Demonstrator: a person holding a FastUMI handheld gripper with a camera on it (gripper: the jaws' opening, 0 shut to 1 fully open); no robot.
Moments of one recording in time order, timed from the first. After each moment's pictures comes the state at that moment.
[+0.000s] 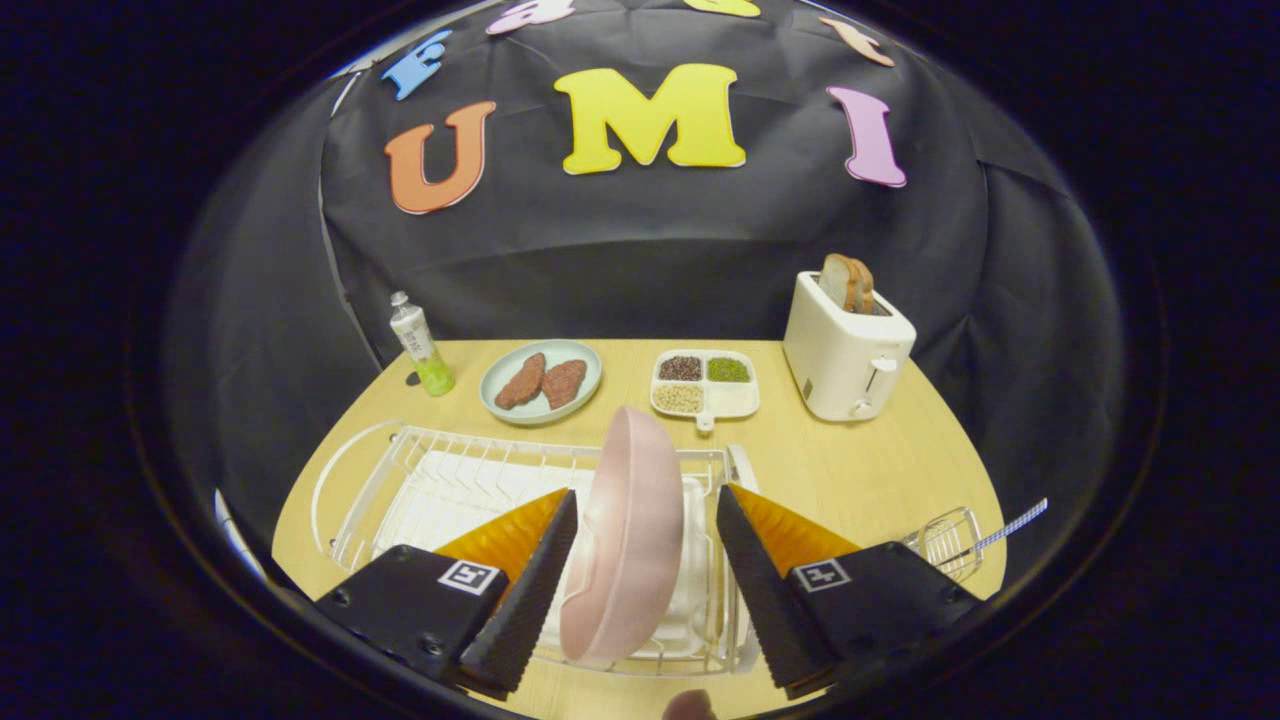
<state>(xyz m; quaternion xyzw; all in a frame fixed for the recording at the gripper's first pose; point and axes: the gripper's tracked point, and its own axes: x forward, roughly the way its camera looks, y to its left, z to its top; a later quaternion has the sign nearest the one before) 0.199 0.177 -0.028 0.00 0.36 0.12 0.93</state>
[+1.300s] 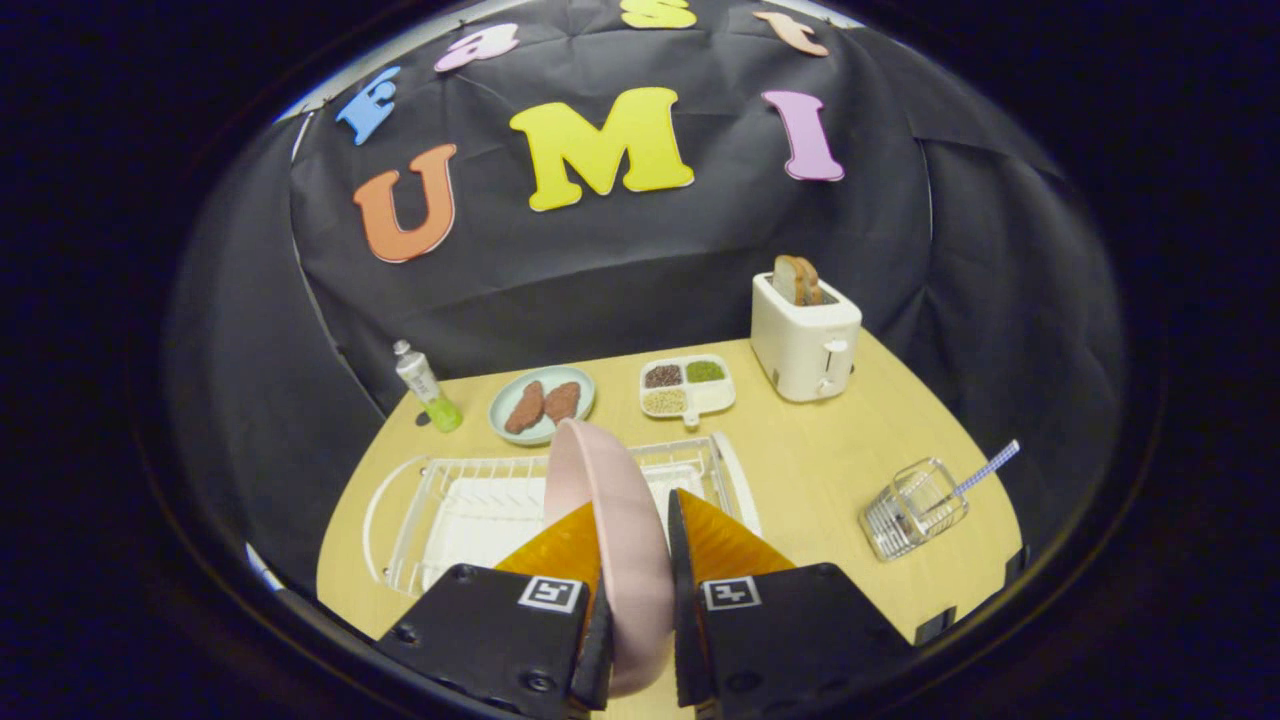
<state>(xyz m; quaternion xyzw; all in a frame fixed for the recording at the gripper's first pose) 0.124 0.167 0.002 0.09 0.34 0.10 0.93</state>
